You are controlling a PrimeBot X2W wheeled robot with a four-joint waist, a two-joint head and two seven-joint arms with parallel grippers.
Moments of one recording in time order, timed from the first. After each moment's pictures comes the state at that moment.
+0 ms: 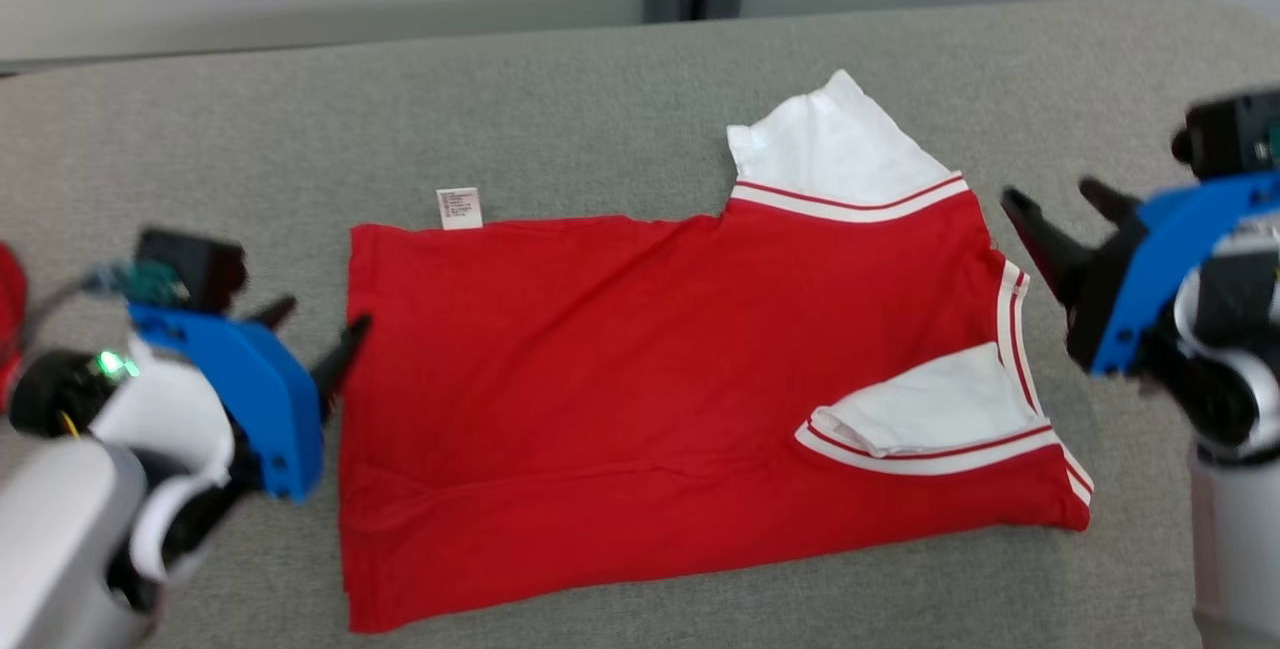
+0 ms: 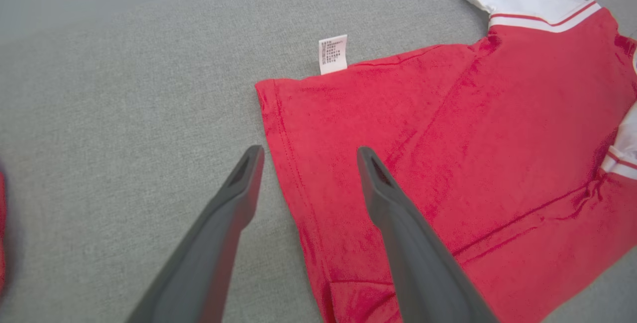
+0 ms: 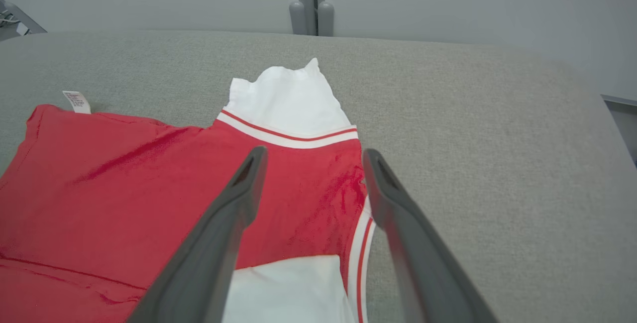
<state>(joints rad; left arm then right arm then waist) -0.39 0.66 -0.53 -0.03 -0.77 0.10 0.55 -0.44 -0.14 -0.11 -0.08 0.26 0.13 0.86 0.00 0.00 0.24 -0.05</state>
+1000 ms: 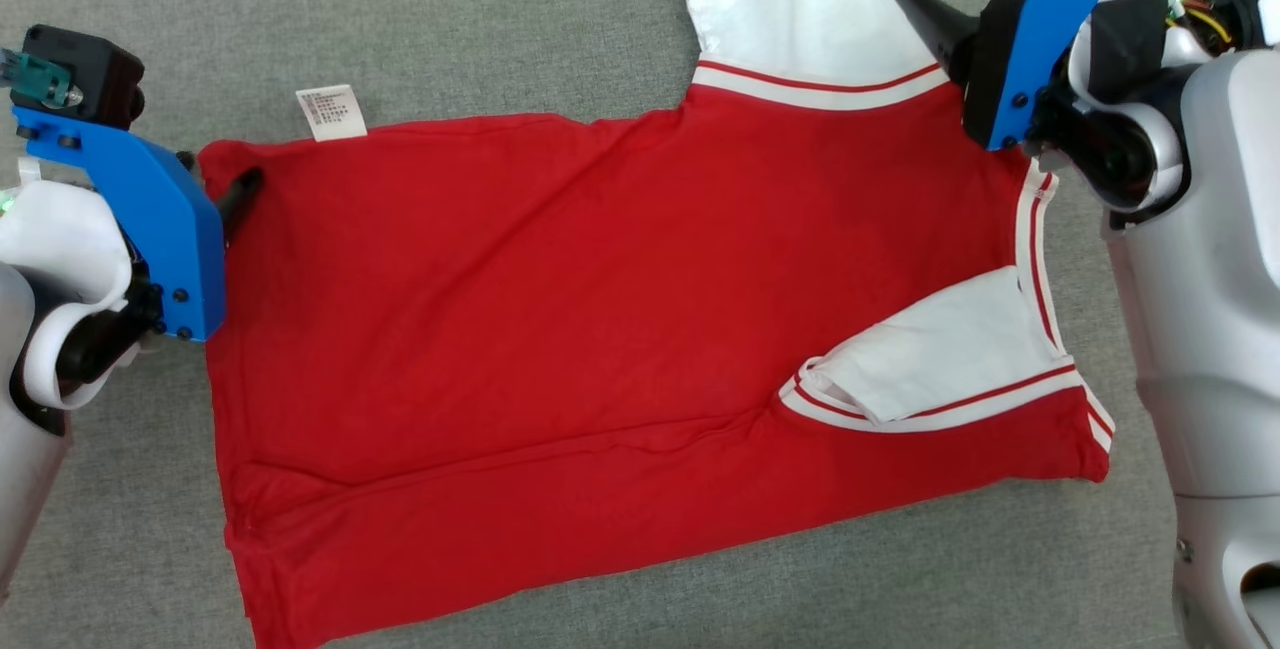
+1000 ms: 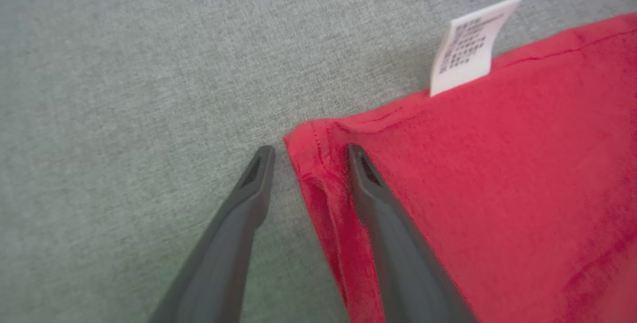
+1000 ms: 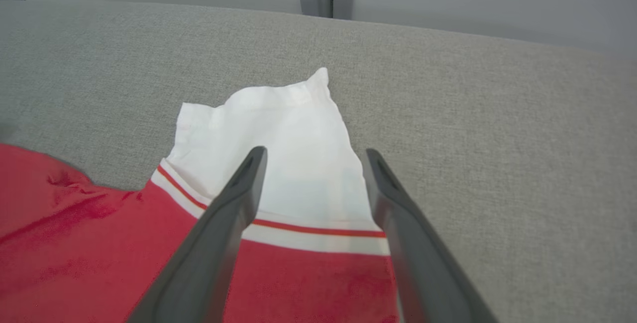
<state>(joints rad) -0.75 0.68 -0.56 0.26 -0.77 -0.04 0.69 -0.98 -0.17 0.14 0.45 0.35 0.13 0.68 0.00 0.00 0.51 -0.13</state>
